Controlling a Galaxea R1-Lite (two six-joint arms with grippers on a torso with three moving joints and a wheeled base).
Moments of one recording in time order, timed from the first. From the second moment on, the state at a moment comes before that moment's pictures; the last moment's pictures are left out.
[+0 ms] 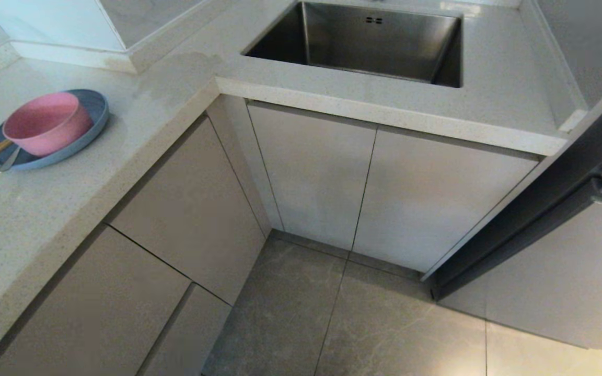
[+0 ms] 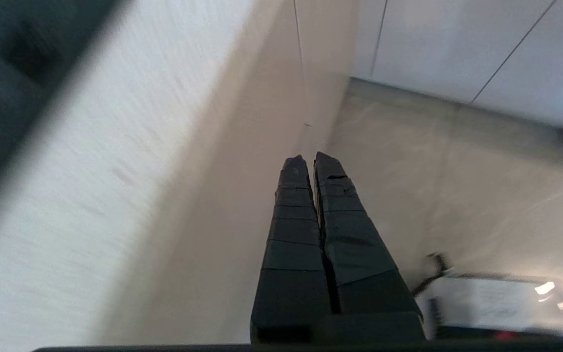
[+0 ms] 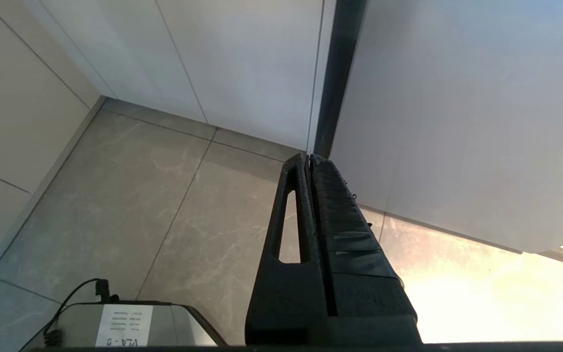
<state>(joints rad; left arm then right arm) 0.00 0.06 -0.49 0.55 0.12 0.06 0.00 0.00 0.00 0.00 0.00 0.00</state>
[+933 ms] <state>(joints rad) 0.00 0.00 0.00 0.00 0.00 0.06 0.00 0.00 0.00 0.00 0.00 0.00</state>
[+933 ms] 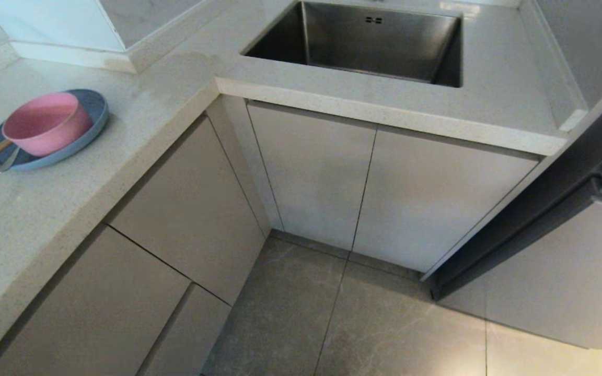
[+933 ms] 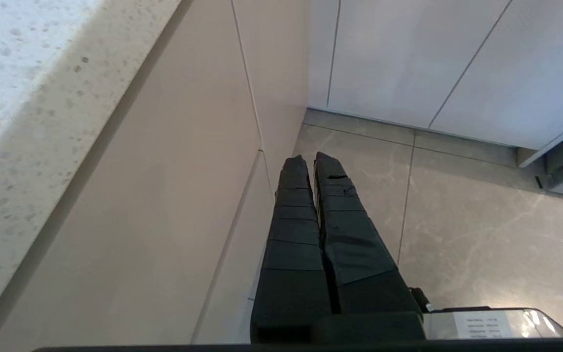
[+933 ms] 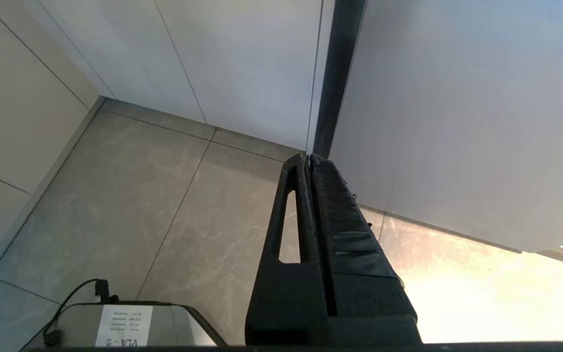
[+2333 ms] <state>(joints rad) 0.00 0.00 0.00 0.00 0.00 0.00 0.00 0.00 0.00 0.00 0.00 0.00</state>
